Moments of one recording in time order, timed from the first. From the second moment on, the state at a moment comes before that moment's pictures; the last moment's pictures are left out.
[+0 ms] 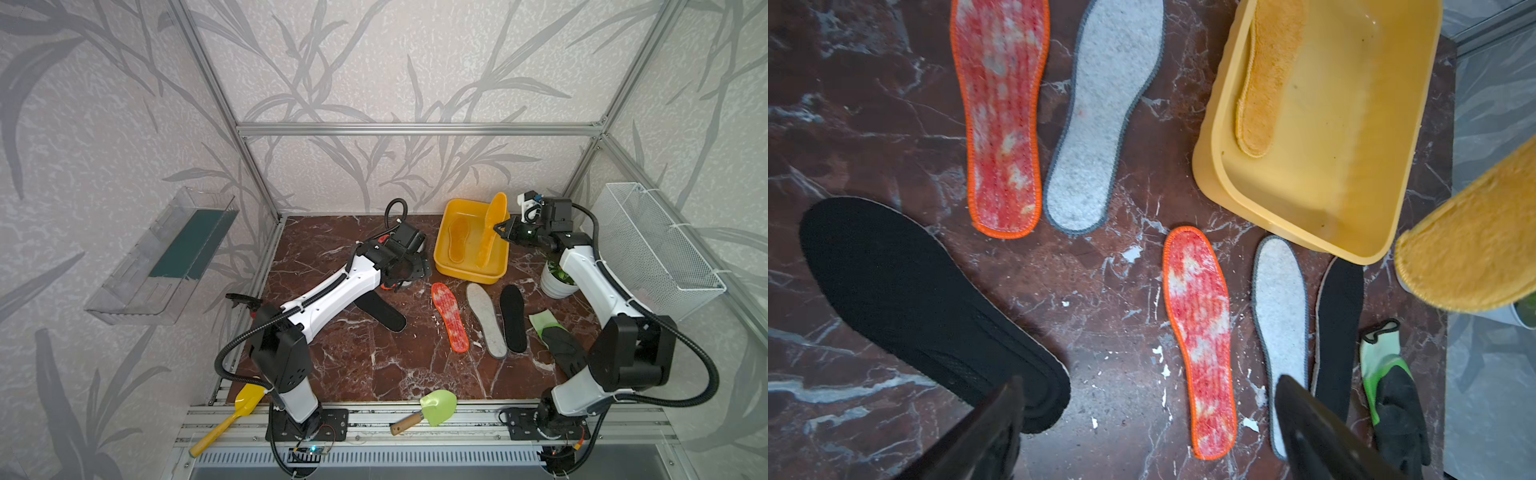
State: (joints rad) left arm -0.68 1.68 1.52 -0.82 -0.10 -0.82; right arm 0.01 1.65 1.42 -0.41 -0.50 0.41
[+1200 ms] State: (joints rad) left arm -0.64 1.59 1.41 -0.74 -0.09 -0.80; right arm 0.02 2.10 1.75 -0.56 -0.36 0.32
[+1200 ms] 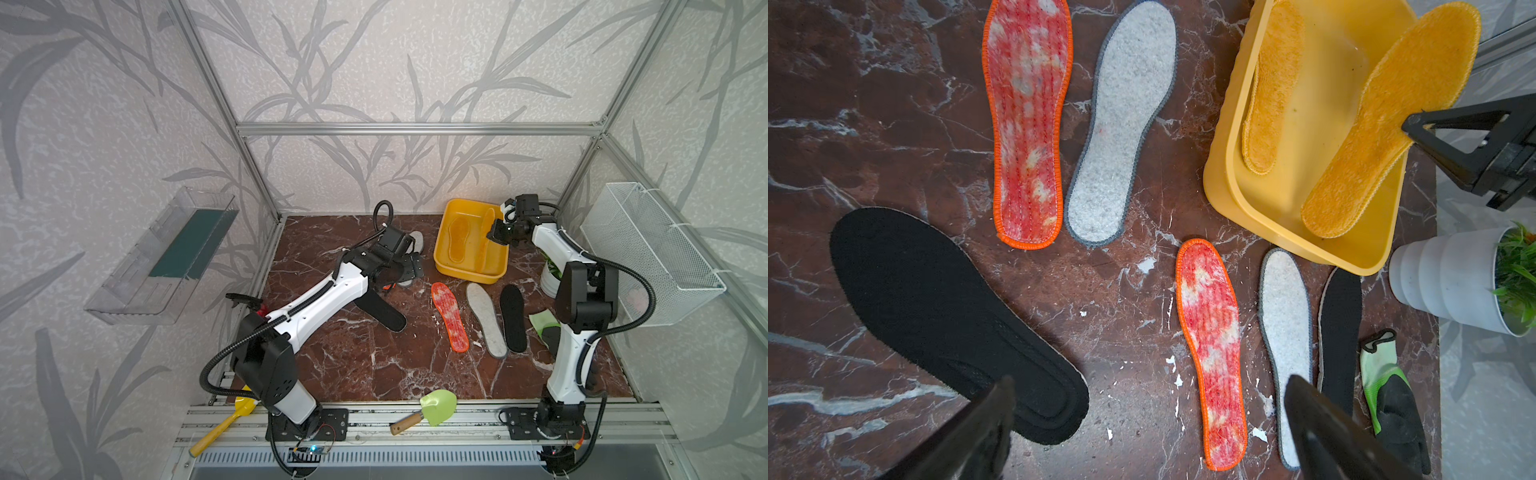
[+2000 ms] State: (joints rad) left arm -0.62 1.61 1.43 -0.74 -0.07 -0.78; right arm 0.07 2.32 2.07 -0.80 -0.22 0.33
